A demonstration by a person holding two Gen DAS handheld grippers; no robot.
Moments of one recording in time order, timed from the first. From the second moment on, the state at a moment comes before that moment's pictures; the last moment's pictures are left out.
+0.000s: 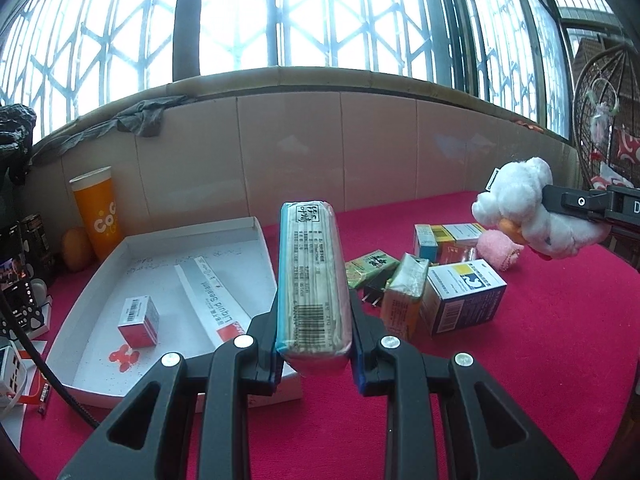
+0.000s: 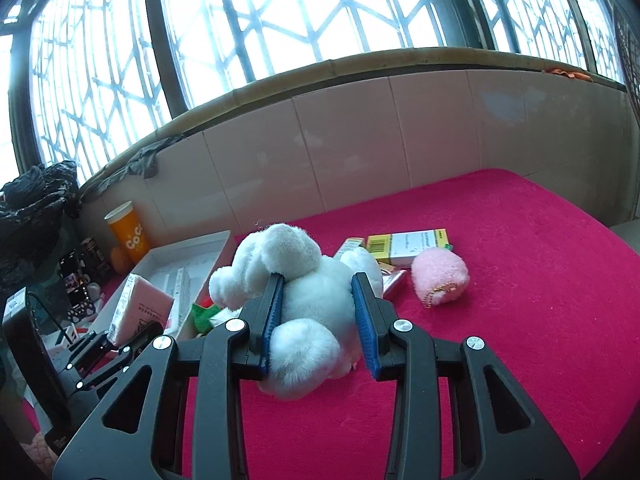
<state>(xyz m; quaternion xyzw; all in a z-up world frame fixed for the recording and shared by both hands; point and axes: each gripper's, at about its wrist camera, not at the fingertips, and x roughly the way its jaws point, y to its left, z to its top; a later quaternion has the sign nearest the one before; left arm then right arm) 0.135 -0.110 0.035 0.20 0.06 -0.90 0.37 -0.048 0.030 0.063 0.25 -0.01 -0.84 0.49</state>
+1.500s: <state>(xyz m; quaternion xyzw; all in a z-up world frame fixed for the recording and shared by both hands) 0.223 -0.242 0.066 0.22 0.13 -0.85 0.47 0.043 -0.145 0.085 0.26 0.11 -0.76 0.59</state>
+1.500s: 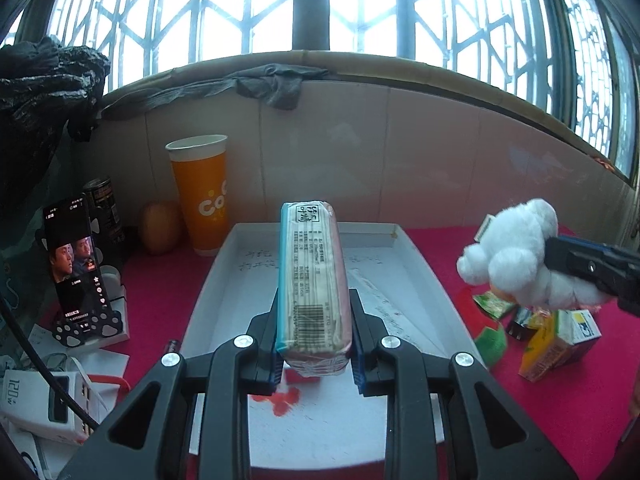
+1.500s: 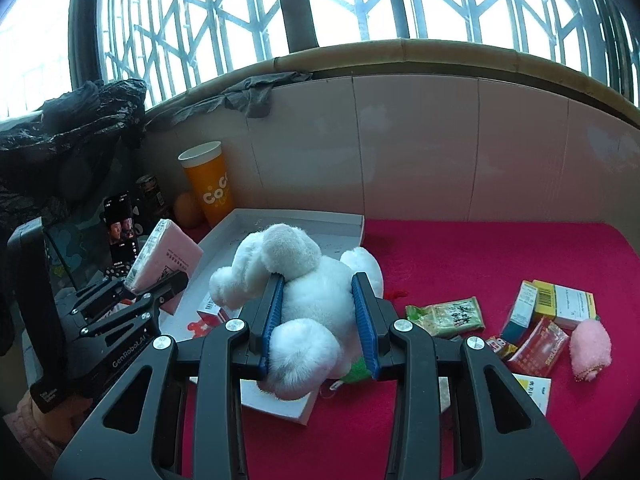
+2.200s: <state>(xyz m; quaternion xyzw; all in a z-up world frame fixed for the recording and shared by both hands) 0.213 -0.335 0.053 0.25 0.22 -0.82 0.46 0.047 -0.274 0.046 0.32 0.14 -0.73 0.59</state>
